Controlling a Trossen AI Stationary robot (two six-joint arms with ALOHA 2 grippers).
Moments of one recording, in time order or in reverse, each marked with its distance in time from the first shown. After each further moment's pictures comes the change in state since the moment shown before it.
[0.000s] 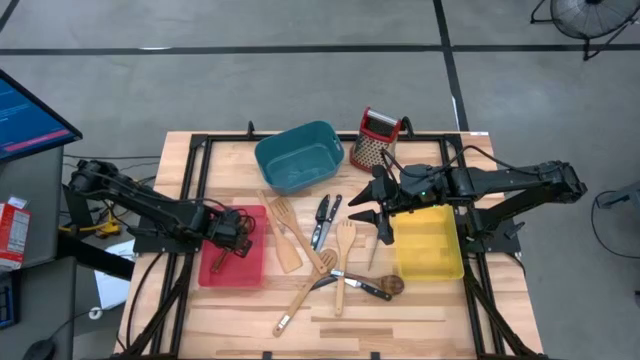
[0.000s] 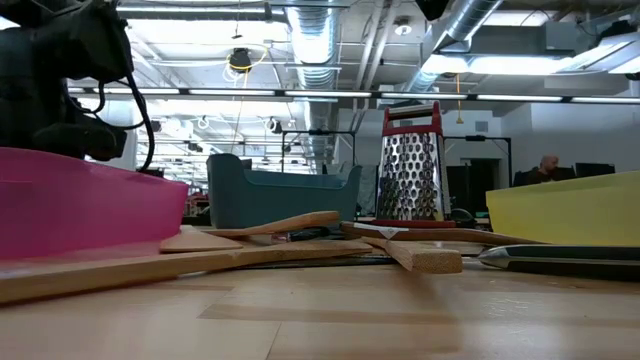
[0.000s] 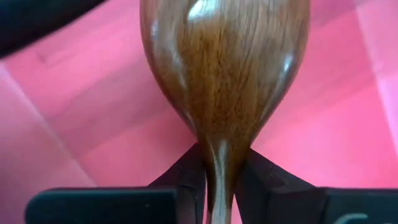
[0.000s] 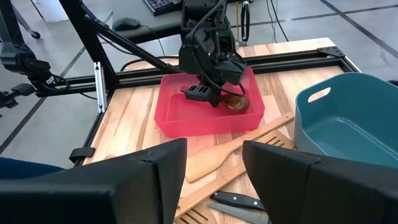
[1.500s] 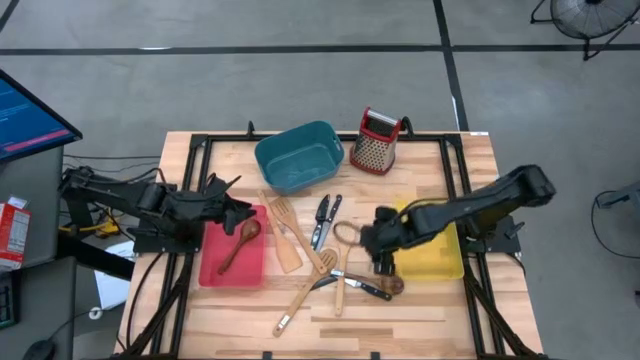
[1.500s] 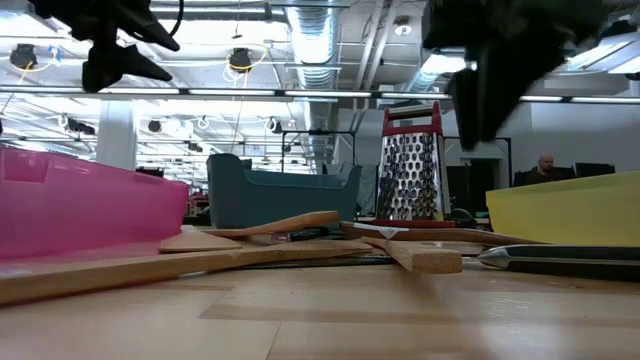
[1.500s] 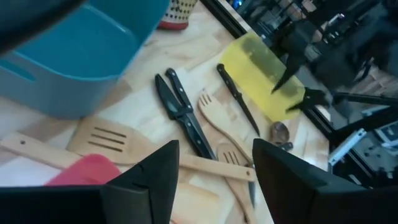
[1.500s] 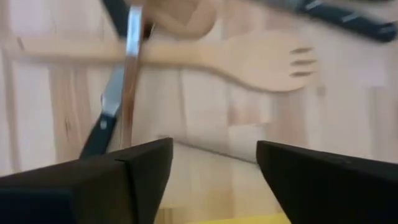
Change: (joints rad) left arm 0.001 -0.510 0.170 0.205 -0.363 0.425; right arm 0.189 0.340 -0.043 -0.464 0.113 0.177
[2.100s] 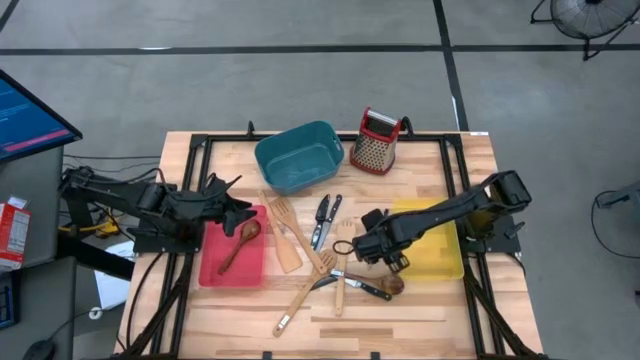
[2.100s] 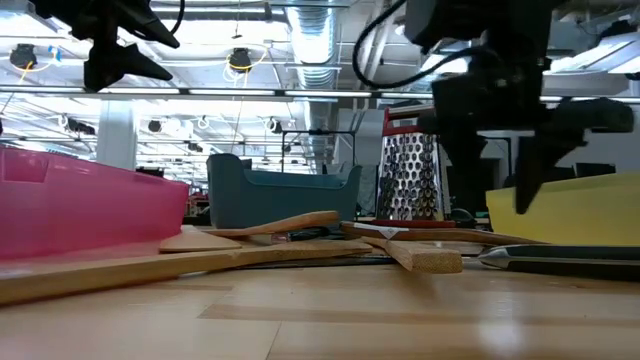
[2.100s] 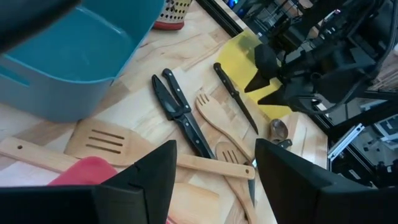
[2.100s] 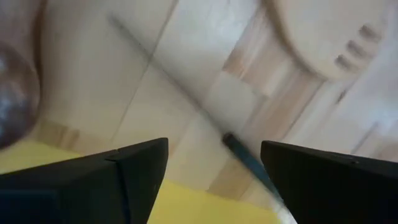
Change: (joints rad) left arm 0.000 0.000 0.000 0.007 0.013 0.026; right arm -0.049 0.166 0.001 -0.101 0.048 -0.597
